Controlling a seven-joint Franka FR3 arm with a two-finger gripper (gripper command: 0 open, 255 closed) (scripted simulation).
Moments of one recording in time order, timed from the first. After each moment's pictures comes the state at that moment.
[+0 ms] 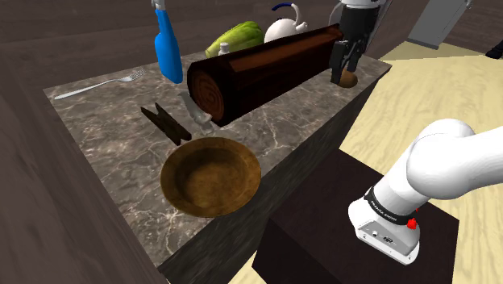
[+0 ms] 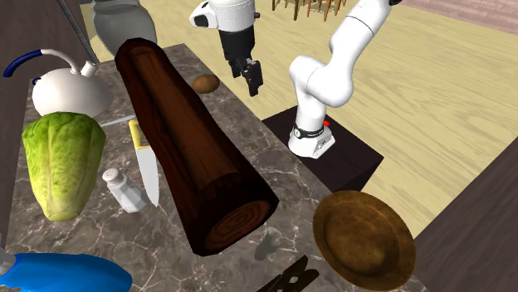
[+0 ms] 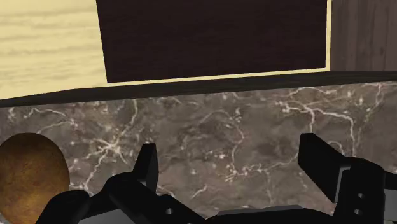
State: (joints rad) arm -0.01 -0.74 0.03 -2.37 -0.06 1.49 0.04
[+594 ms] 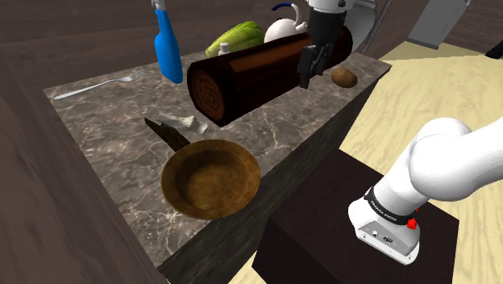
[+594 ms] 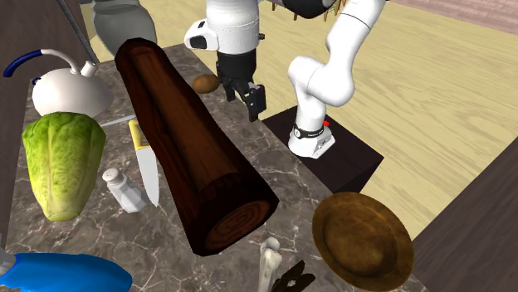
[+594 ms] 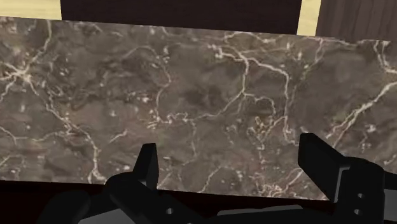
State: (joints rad) arm 0.07 -0.62 0.12 -2.33 0.01 1.65 0.06
